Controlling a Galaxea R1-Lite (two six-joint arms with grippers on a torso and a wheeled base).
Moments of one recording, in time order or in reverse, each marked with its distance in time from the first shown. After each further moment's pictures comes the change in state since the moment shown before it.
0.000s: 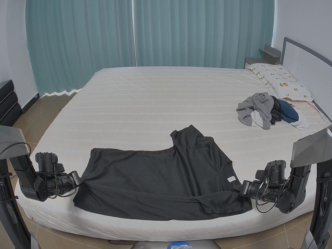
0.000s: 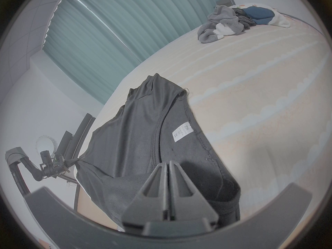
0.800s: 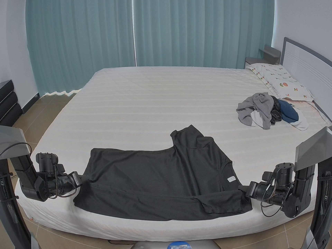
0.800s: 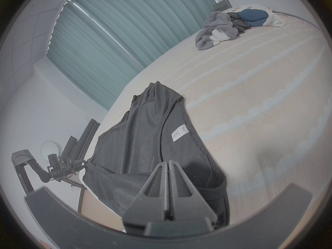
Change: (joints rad) left arm 0.003 0.009 -0.004 -0.002 0.001 0.003; right arm -0.035 -0.006 0.121 -0.163 0.041 0.022
